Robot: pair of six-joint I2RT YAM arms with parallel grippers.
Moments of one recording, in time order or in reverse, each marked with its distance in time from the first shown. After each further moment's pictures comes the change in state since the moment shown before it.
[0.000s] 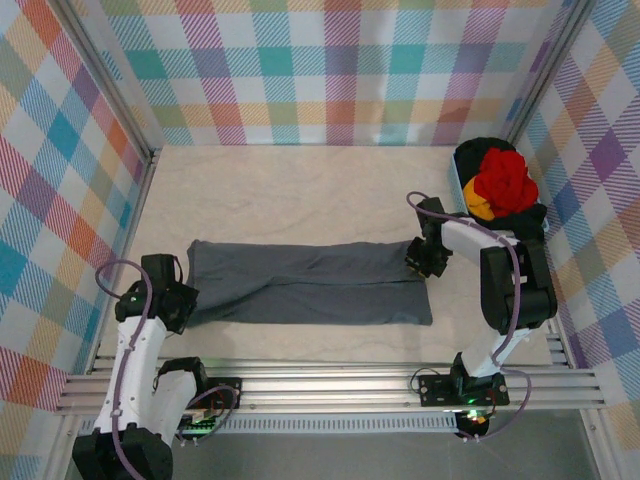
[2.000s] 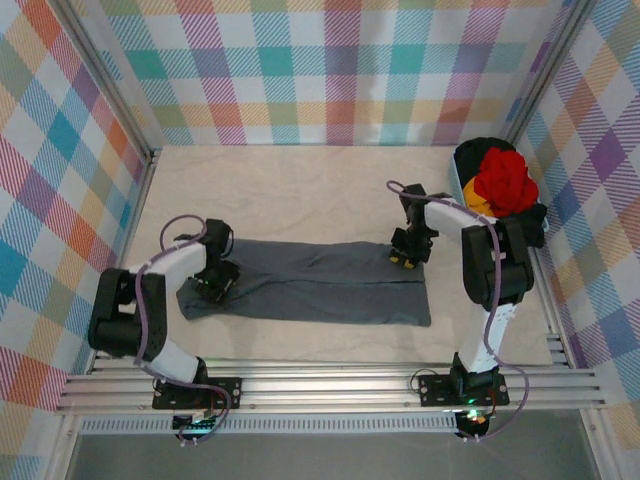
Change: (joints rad) left arm -0.251 0.811 0.226 0.240 0.053 -0.214; right arm 0.057 0.203 0.253 -0.155 -0.115 -0.147
